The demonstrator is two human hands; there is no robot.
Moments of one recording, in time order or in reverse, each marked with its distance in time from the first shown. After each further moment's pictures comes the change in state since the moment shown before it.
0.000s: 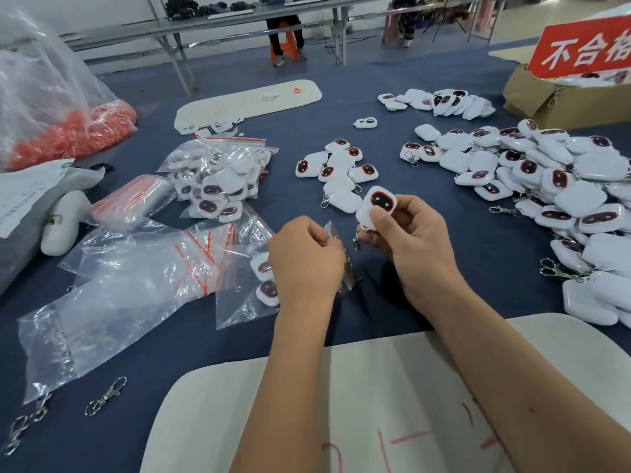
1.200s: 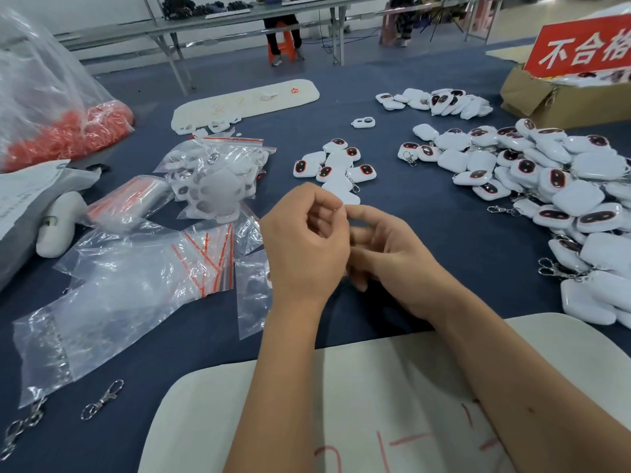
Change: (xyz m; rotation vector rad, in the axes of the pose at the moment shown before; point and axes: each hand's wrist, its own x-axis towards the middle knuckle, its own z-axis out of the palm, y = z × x) left_hand 0.000 0.015 -0.014 -0.292 0.134 0.474; right_hand -0.011 -0.010 0.003 -0.119 -0.529 0.055
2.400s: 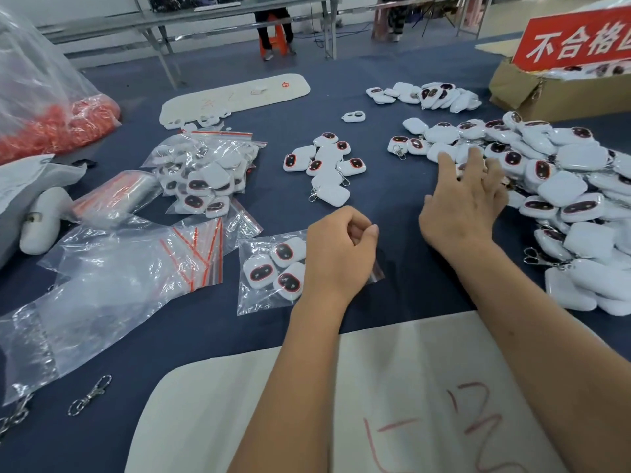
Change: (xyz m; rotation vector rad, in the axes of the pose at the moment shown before) left_hand -0.023 -0.016 0.047 0.000 -0.365 -0.260; right_hand 0.023 -0.002 -0.090 -1.438 0.733 0.338
